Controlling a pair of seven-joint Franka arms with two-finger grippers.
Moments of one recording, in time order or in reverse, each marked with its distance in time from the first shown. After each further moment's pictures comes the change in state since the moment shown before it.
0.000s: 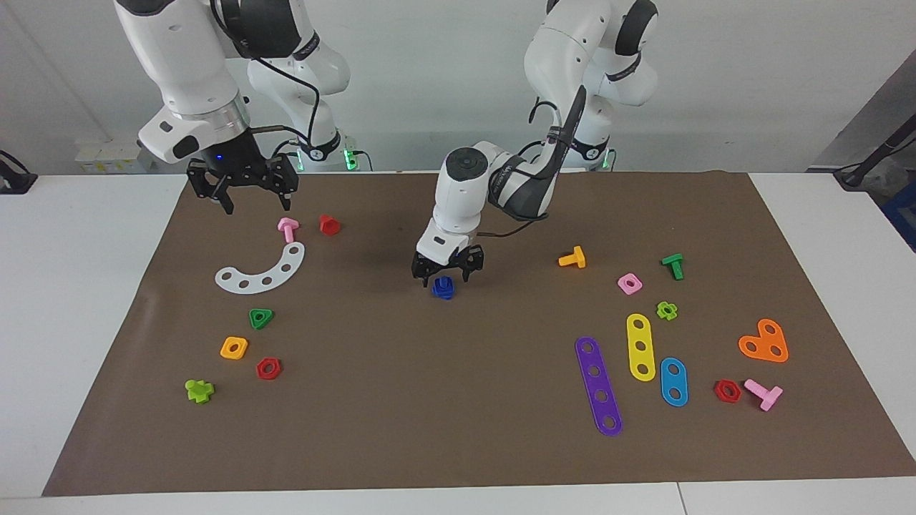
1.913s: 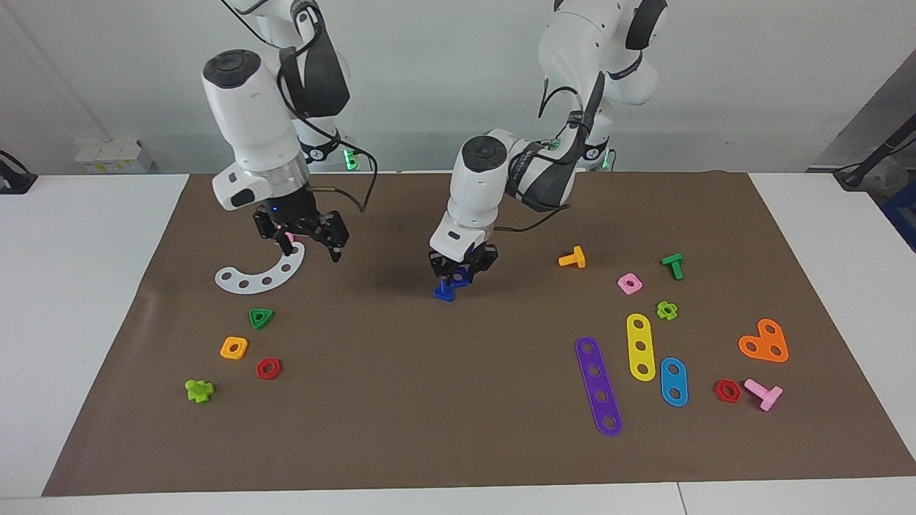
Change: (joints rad) left arm 0.035 -0.032 -0.012 -0.005 -0.002 -0.010 0.051; right arm 0.061 0.032 -0.006 -0.177 0.041 0.329 0.309
